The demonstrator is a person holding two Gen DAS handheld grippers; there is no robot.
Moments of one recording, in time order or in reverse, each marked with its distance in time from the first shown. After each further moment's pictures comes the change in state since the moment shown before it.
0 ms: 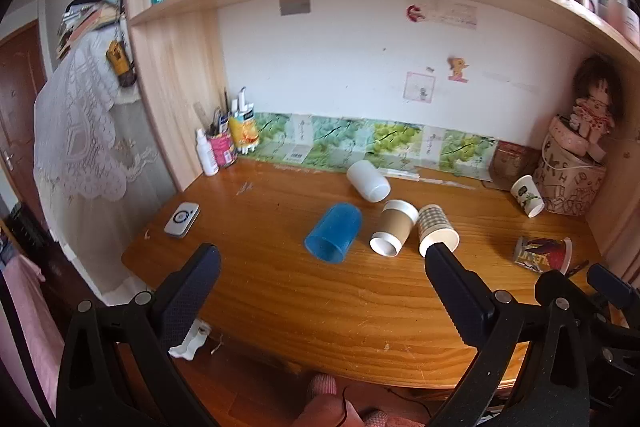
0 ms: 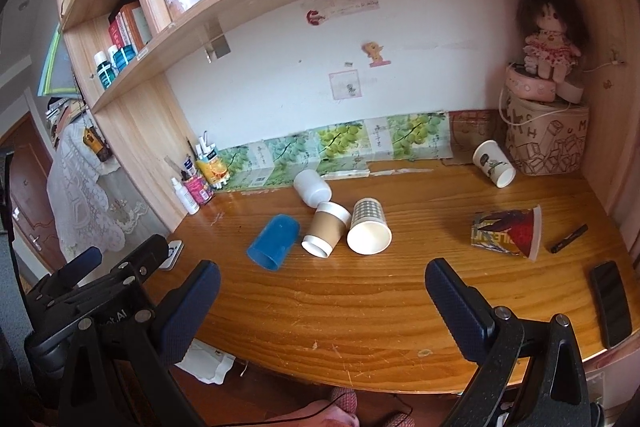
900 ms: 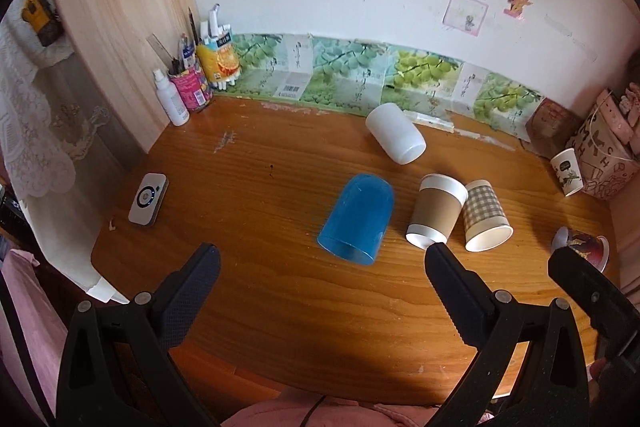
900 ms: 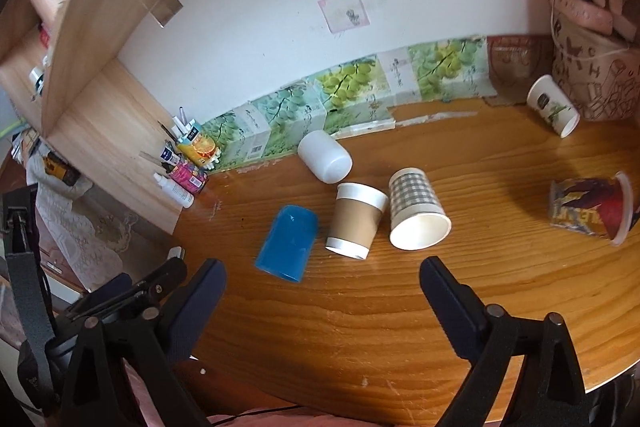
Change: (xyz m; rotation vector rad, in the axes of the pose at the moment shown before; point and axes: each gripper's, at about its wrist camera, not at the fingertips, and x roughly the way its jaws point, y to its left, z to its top) left arm 0.161 0.035 0.058 0.036 0.361 -0.055; right arm 0.151 0.004 0.056 0.214 0.245 0.044
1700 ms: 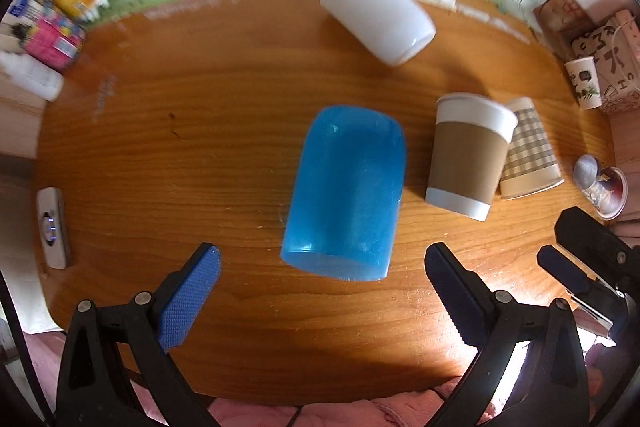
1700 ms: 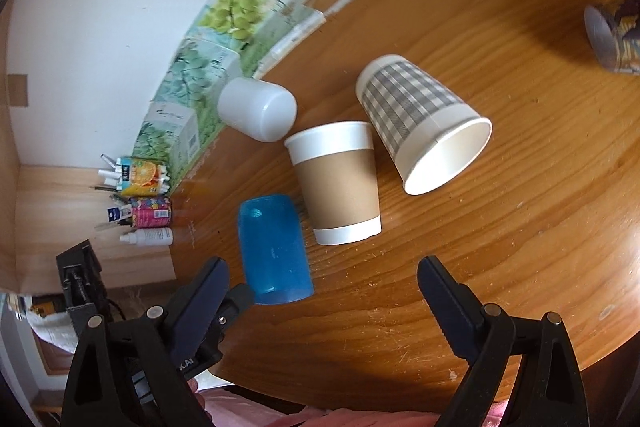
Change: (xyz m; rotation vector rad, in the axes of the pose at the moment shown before) left arm 0.171 -0.016 0.039 0.199 0.533 -0.183; right arm 0.125 -0.048 0.008 0.527 0.284 -0.013
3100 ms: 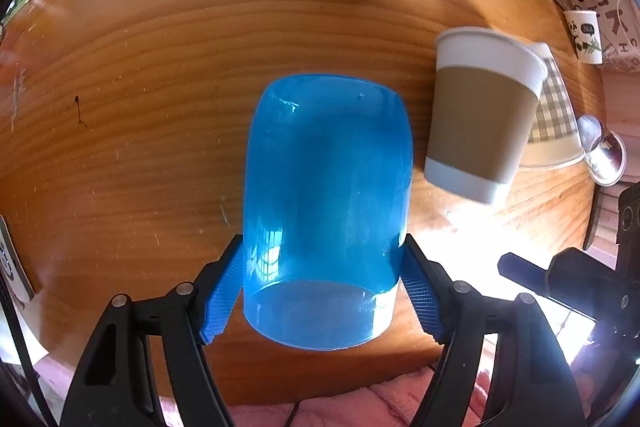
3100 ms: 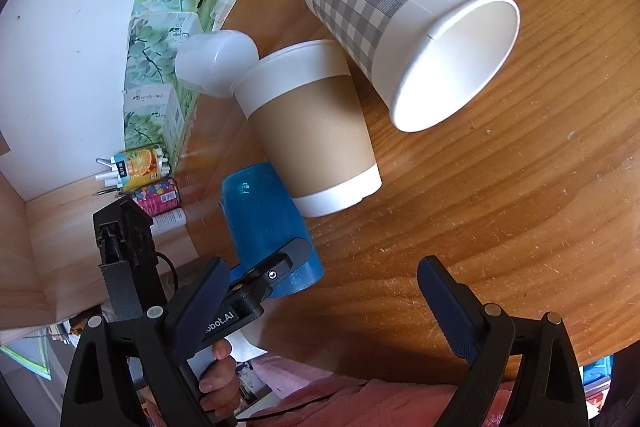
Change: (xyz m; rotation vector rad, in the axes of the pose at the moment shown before) left arm 0.051 -0.009 0.034 0.089 0.213 -0.096; right arm 0.041 -0.025 0.001 0.146 0.235 0.110
